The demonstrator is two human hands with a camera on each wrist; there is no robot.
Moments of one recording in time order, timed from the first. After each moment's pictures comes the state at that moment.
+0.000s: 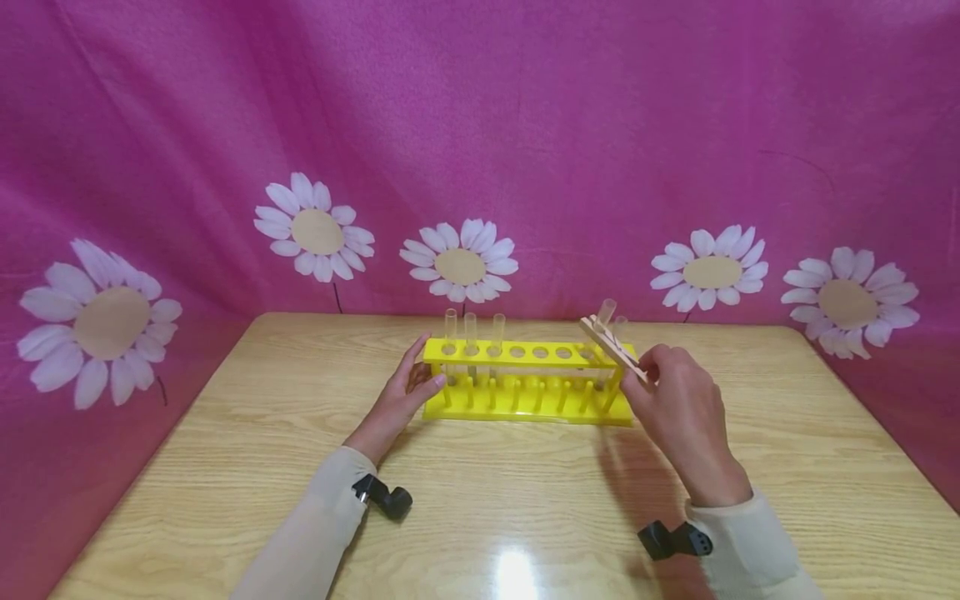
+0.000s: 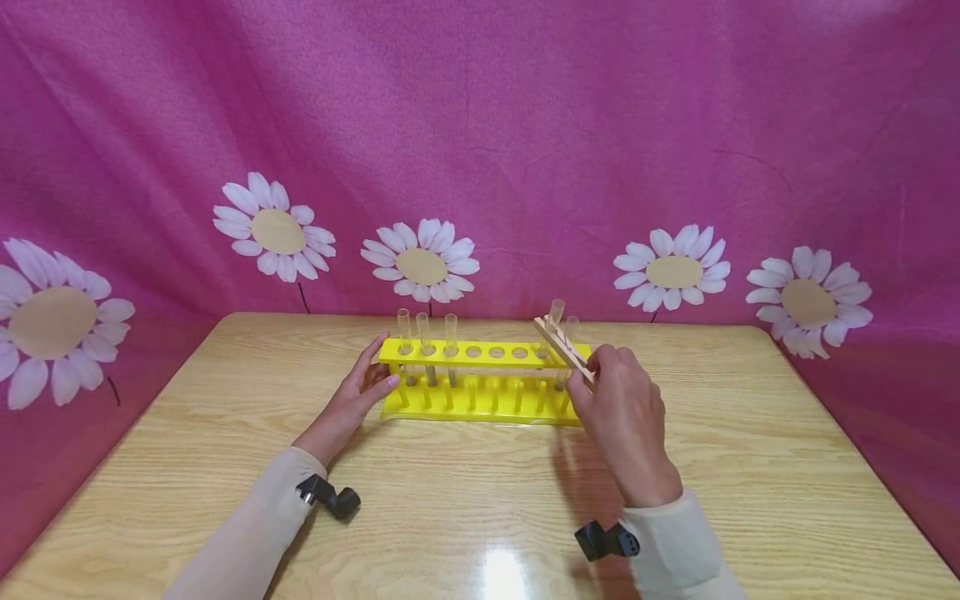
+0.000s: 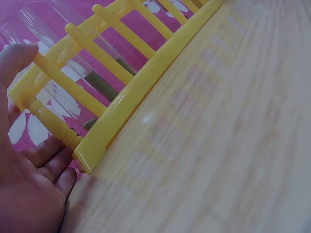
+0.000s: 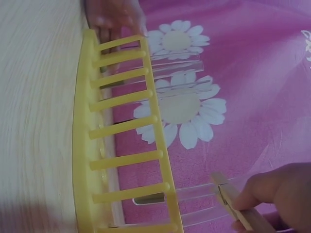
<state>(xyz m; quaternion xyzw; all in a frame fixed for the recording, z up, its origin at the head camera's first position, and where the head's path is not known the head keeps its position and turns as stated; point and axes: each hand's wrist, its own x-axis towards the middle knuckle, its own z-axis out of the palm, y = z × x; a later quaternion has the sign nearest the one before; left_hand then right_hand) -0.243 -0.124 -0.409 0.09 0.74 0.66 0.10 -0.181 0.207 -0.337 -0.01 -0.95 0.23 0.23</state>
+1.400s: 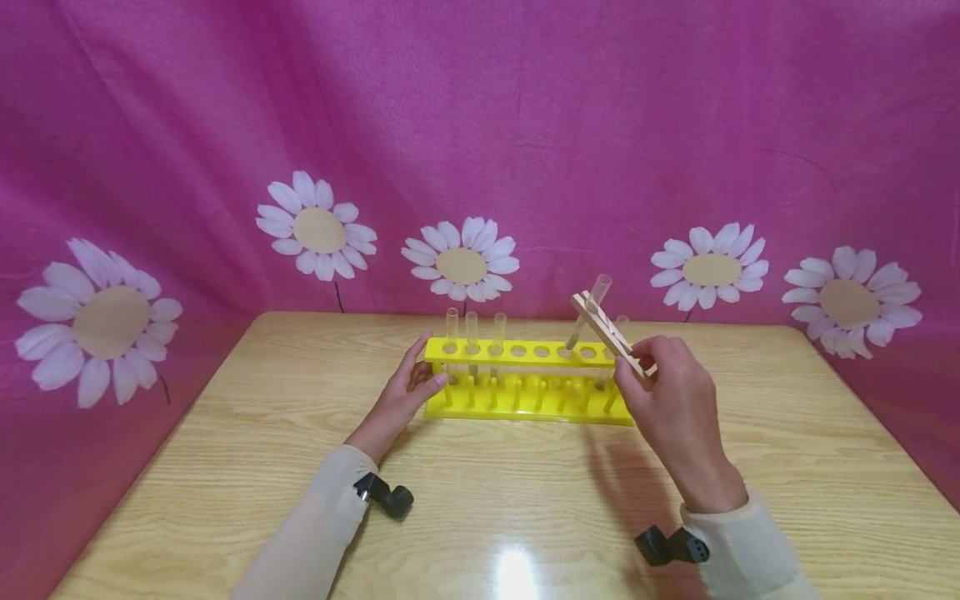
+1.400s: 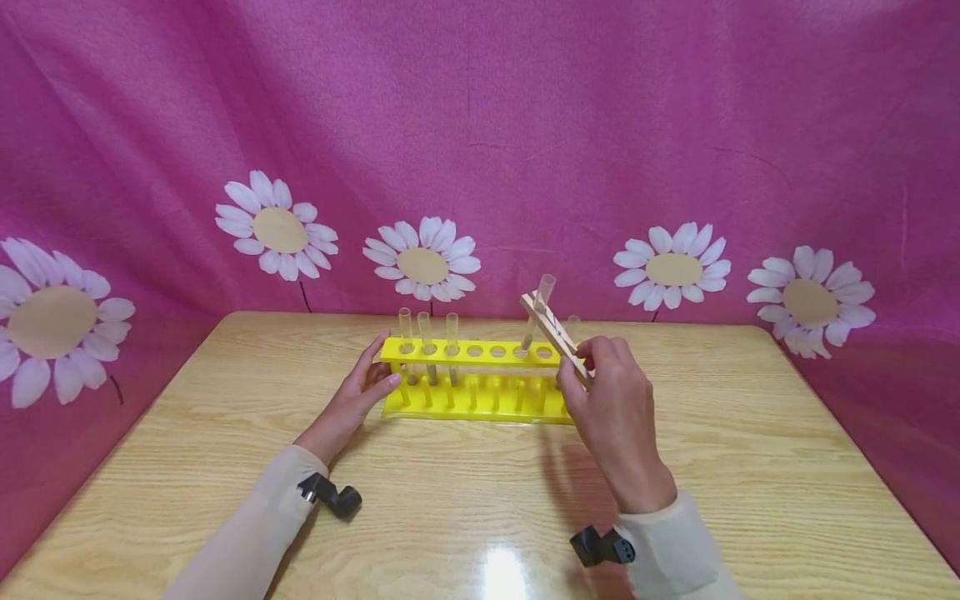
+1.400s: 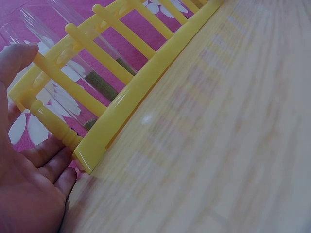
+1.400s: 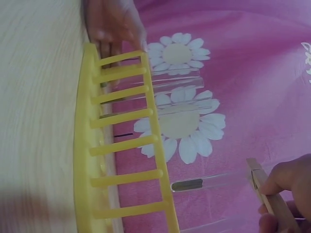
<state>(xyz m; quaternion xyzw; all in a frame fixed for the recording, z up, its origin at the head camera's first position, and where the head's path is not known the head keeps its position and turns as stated) -0.261 -0.127 -0.440 0.10 0.73 0.67 0.07 -0.176 0.194 -0.335 0.05 -0.91 0.26 0.33</state>
